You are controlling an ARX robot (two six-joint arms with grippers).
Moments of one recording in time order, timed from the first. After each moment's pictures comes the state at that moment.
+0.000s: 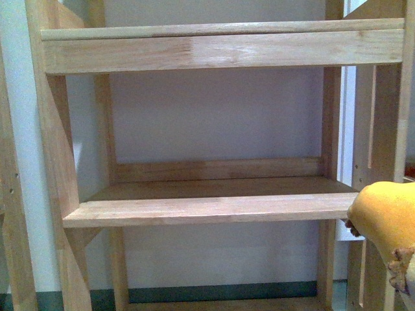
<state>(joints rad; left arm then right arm) 0.00 0.00 0.01 -0.01 0.00 -0.01 0.13 0.02 0.01 0.17 -0.12 0.10</state>
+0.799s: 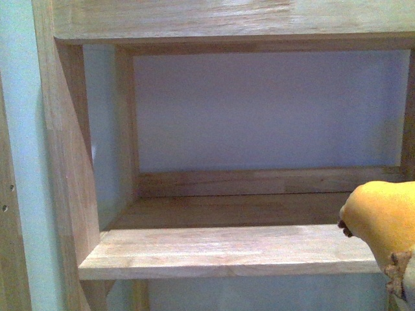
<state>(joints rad) 0.00 0.00 0.01 -0.01 0.00 -0.01 0.13 0.02 0.01 0.17 -0.14 0.10</state>
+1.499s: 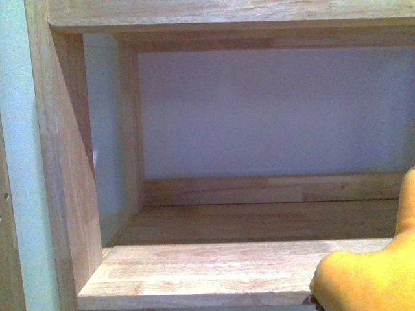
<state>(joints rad) 0.00 0.00 0.01 -0.01 0.00 -0.01 0.05 0.17 0.12 0.12 -0.28 0.03</state>
